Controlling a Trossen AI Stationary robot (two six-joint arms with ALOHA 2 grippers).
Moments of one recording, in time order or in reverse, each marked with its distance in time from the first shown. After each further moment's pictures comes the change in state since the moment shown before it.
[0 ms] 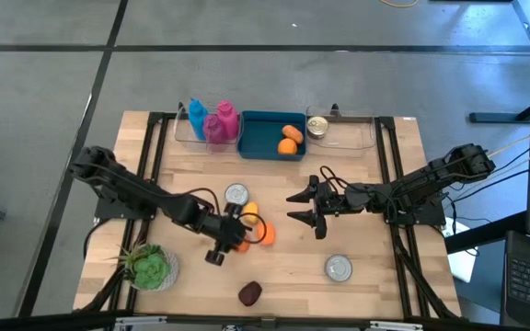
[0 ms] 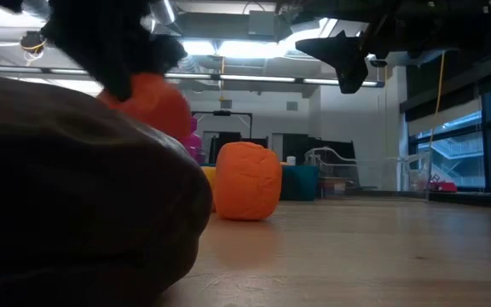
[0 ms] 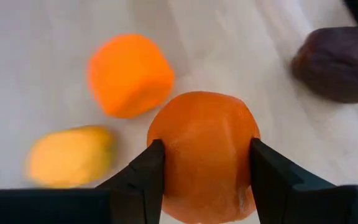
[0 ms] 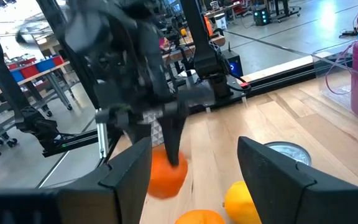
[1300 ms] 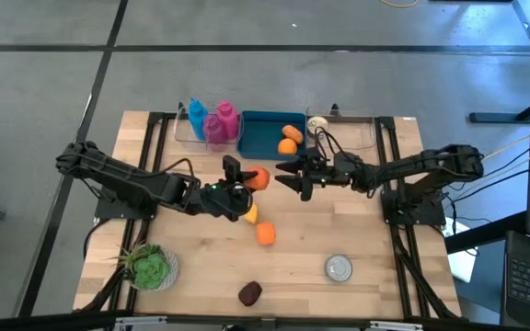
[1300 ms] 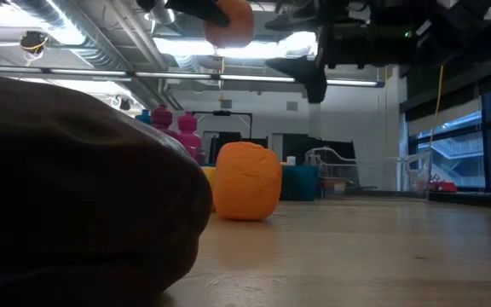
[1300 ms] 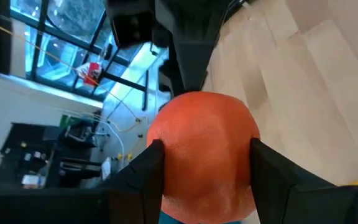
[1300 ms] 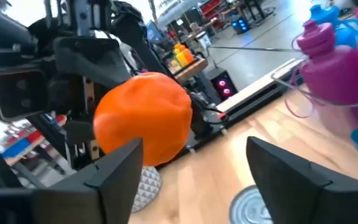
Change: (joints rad) left arm 0.098 -0.144 0.135 0.111 -0.684 0.628; right arm -0.325 0.091 0.122 0.049 -0.223 0.236
